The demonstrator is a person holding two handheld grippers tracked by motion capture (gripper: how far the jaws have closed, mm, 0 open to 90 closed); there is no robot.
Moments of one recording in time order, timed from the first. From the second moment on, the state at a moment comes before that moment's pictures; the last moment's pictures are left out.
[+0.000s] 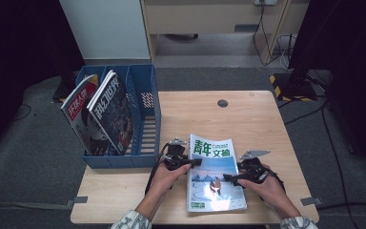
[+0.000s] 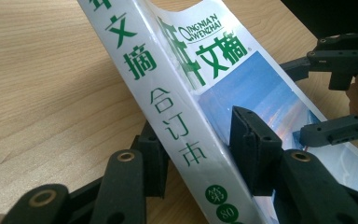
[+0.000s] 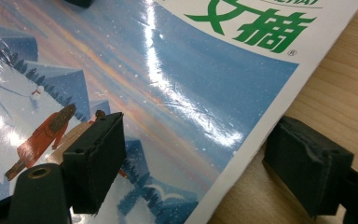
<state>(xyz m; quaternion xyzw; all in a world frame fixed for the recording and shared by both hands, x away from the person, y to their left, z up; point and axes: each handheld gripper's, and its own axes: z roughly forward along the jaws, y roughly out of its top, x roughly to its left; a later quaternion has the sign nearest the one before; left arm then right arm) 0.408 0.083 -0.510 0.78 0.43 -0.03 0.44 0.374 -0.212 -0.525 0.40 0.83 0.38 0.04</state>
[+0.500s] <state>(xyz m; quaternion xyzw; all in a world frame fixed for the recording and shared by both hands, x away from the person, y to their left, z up) 0.419 0.082 -0.496 0.79 0.44 -0.03 0.43 0.397 -0.214 -0.530 0.40 0.82 0.40 0.05</state>
